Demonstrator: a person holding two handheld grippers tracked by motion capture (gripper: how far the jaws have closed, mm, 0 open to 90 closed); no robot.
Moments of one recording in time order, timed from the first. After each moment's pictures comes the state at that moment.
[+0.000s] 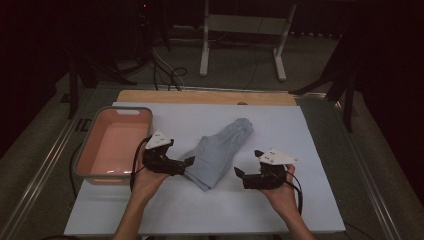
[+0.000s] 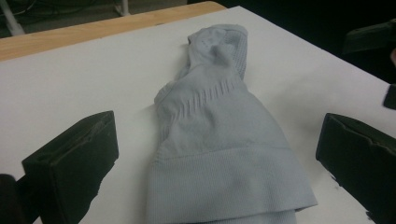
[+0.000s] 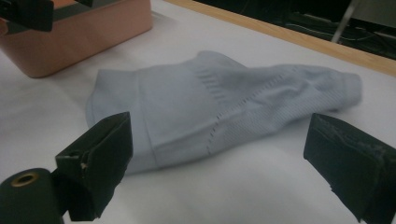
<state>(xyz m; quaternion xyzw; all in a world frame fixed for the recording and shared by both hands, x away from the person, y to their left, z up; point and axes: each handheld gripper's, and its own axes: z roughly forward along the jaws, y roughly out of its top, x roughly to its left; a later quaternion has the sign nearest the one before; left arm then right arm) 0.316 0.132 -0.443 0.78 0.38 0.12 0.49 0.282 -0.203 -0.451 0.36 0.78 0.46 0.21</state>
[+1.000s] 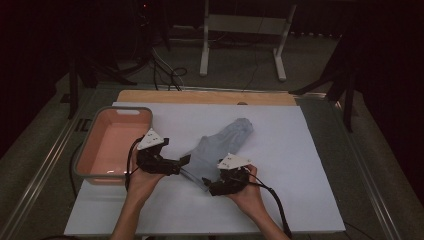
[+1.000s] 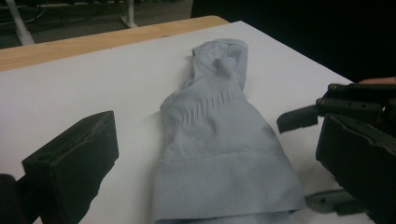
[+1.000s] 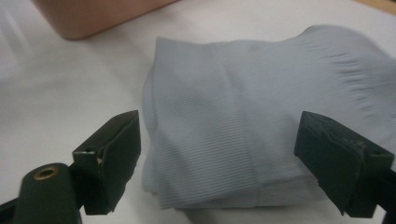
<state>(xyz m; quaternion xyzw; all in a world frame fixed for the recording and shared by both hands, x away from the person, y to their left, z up) 0.309 0.143 -0.435 0.76 0.39 0.13 0.50 0.287 -0.116 -0.488 0.31 0.84 0.42 0.16</state>
